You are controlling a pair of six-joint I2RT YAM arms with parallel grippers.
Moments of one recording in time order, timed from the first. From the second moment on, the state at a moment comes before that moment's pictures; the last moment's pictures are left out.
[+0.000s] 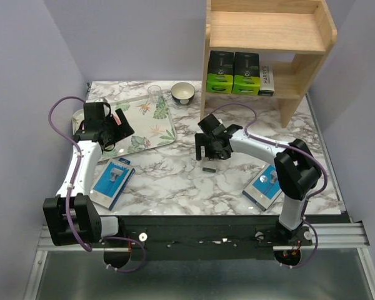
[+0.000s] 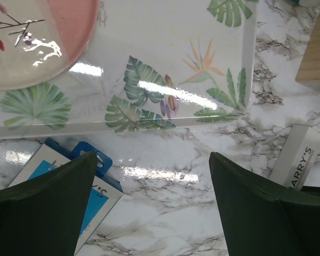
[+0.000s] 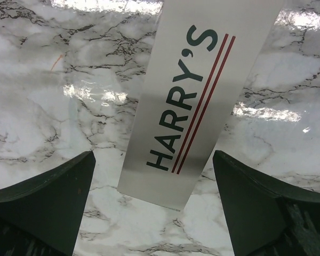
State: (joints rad) left arm 0.08 1.29 1.06 -0.54 0.15 -0.41; right arm 0.70 1.85 1.31 -0.58 0.14 0.57
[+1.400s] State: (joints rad) left arm 0.02 1.45 1.06 -0.43 0.30 -0.66; right arm 0.52 1.01 1.04 -0.58 0.35 0.00
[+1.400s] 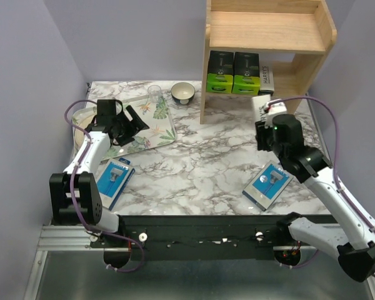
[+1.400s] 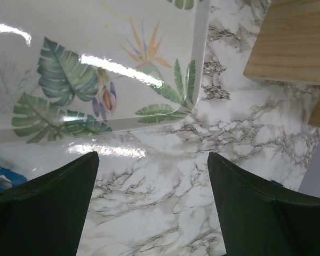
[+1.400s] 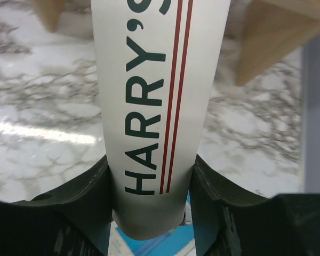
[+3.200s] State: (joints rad) left arm -0.07 1.41 0.98 -0.36 0.31 -0.60; right arm 0.04 1.61 1.52 -0.27 0.22 -0.17
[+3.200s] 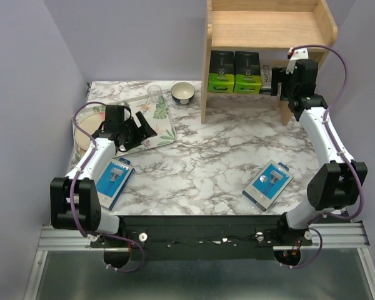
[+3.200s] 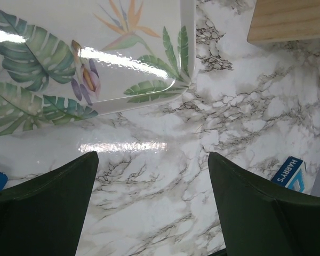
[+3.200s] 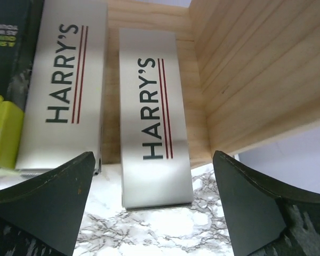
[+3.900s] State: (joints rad) left arm -0.07 1.45 0.97 -0.30 0.41 -0.53; right arm -0.28 1.30 1.20 -0.26 -0.38 -0.22
